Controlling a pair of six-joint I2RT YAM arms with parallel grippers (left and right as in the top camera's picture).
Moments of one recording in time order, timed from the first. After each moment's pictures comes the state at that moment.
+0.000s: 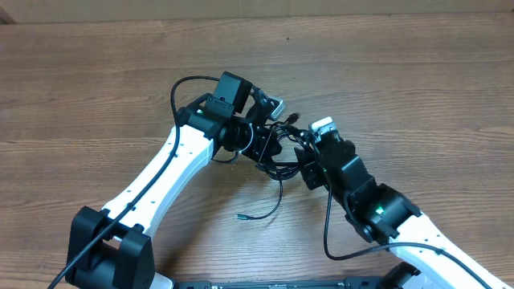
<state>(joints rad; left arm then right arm) -0.46 1.66 1.28 -0.76 0.59 -0.02 0.66 1.11 0.71 -0.27 0.23 0.14</state>
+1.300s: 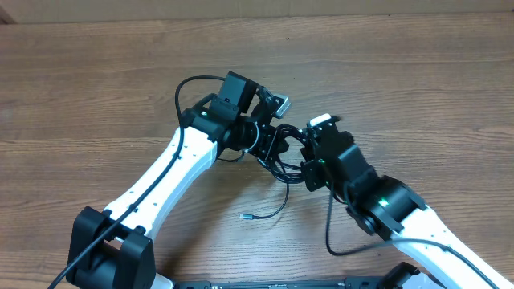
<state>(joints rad) -0.48 1.66 1.28 -0.69 0.58 -0.12 0.66 1.11 0.84 -0.51 0.12 0.20</state>
